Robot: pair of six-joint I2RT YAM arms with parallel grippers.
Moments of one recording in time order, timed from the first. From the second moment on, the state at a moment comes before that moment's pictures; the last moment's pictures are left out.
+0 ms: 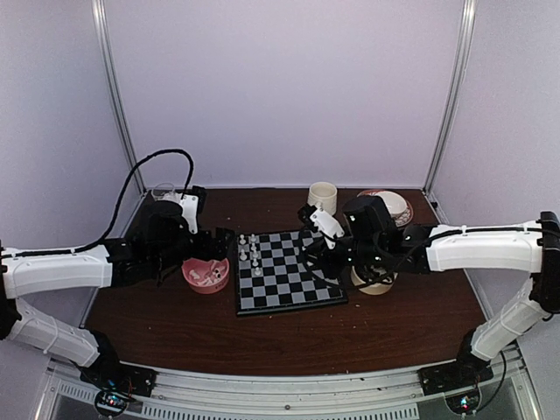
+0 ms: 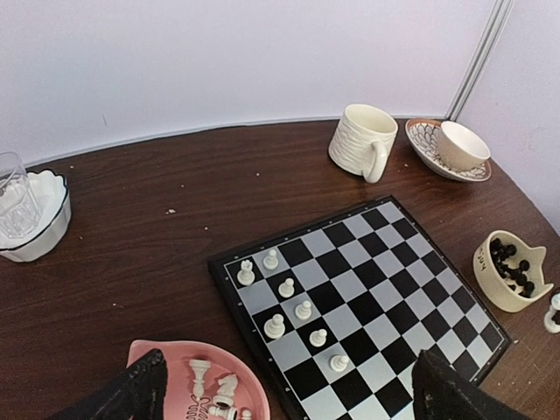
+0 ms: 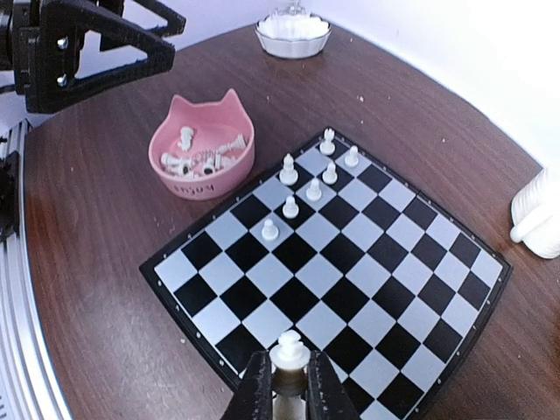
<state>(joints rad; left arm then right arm) -0.79 1.23 0.71 0.10 -0.29 -0.32 0.91 1.46 0.99 -0.12 -0.04 -0.01</state>
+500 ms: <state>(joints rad) -0.79 1.22 0.71 0.10 -0.29 -0.34 0.96 1.78 0.87 0.50 -0.05 0.11</state>
